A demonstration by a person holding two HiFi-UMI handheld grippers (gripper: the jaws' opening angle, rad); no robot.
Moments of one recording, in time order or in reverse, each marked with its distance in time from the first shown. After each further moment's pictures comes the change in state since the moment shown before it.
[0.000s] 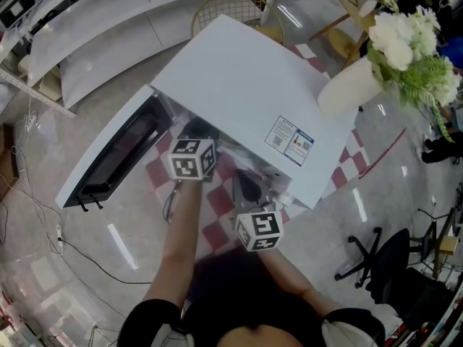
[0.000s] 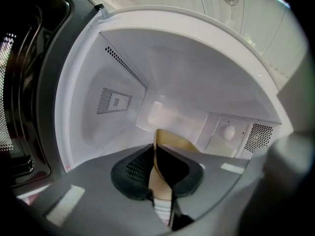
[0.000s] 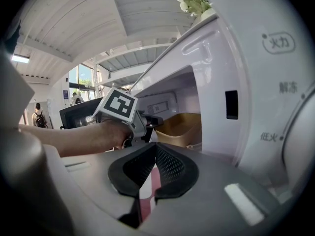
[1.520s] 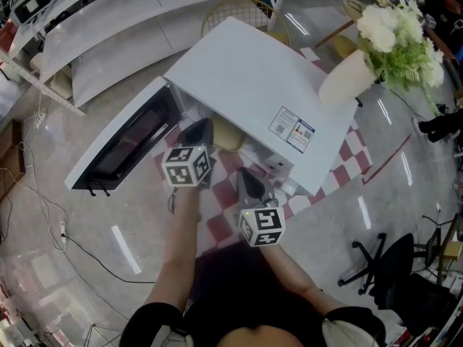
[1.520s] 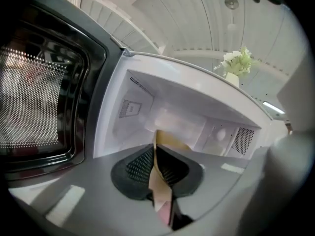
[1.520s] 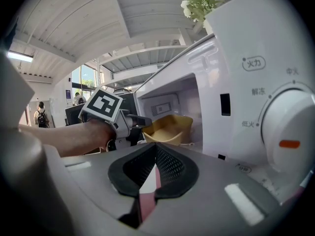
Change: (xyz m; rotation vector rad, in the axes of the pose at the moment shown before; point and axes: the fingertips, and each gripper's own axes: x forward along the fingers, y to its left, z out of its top) left arm -0.060 0.010 -0.002 -0.034 -0.049 0.069; right arm -0.017 0.011 -0.006 -0.019 -0.017 0.019
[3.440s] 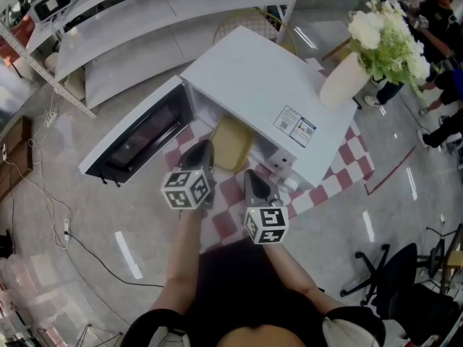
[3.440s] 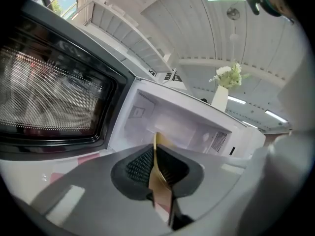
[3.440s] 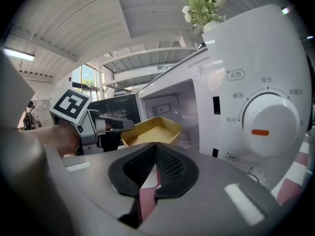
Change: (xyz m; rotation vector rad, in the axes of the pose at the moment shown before) left arm -0.079 -0.011 -0.013 -0.074 -0.065 0.025; right arm -0.017 0.004 -0.006 -0.009 -0.009 -0.007
